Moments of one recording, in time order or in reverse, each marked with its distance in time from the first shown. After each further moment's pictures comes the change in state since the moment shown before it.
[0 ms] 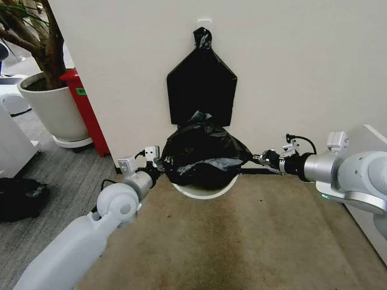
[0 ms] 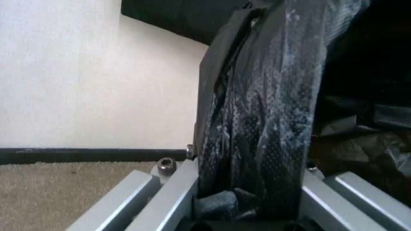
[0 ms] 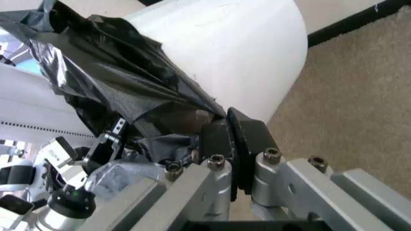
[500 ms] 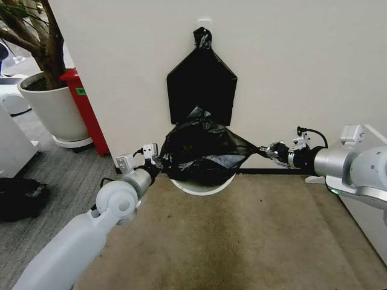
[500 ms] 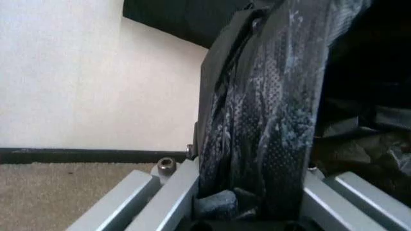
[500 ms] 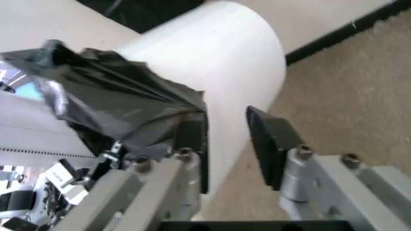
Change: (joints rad) left arm -0.027 -0.002 0.000 0.018 -0.040 0.002 -0.007; right arm -0.015 0.014 0.065 -0.006 0.025 0.039 0.059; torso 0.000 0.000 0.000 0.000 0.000
